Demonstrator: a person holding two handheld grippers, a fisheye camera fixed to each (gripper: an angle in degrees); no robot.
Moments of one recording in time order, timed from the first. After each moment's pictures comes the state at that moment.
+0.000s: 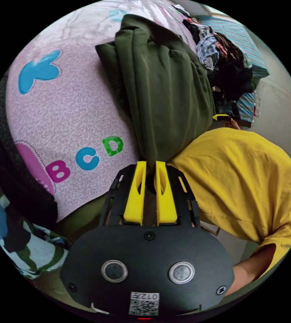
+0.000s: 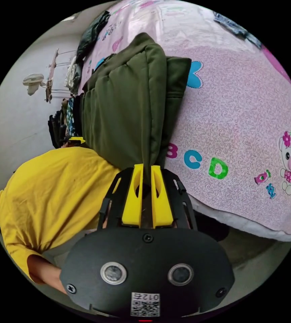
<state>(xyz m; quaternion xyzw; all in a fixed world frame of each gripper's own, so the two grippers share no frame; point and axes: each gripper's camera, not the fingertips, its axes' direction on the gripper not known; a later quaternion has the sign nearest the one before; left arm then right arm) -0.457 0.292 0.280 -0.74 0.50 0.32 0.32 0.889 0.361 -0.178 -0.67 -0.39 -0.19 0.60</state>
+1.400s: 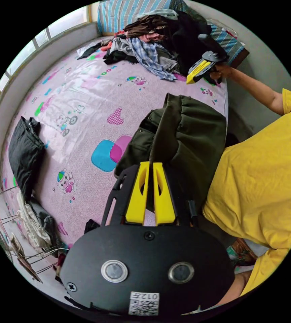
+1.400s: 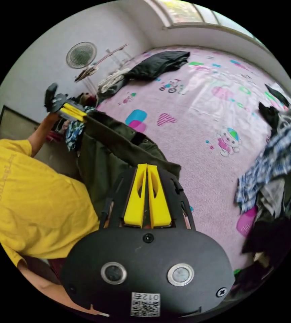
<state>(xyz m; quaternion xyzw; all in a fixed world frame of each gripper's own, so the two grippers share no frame) -0.226 0.132 0.049 -0.37 0.59 0.61 0.38 0.679 0.242 -0.167 -0.42 -0.47 -0.38 0.68</state>
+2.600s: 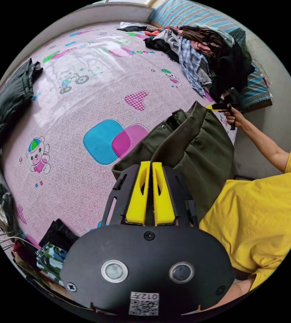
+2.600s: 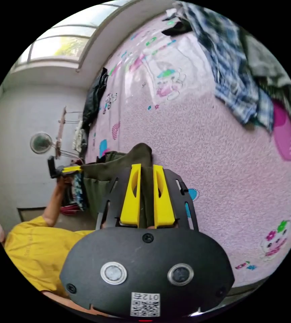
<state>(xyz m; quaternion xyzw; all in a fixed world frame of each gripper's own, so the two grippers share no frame) -0.173 0.173 0.153 -0.53 0.56 0.49 0.41 0.657 0.262 -0.062 -0.52 -0.40 -0.09 0.75</state>
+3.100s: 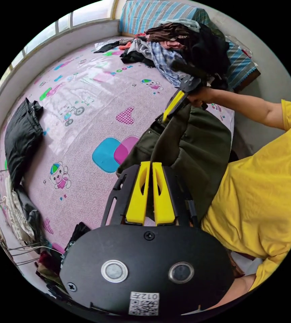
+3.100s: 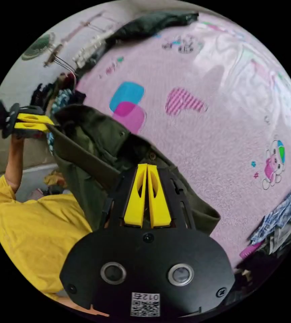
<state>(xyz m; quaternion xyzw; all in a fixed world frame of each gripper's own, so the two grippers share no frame) -0.182 0.124 0.157 -0.42 0.59 0.55 0.42 0.357 0.273 -0.113 -0.57 -0.38 -0.46 0.57</state>
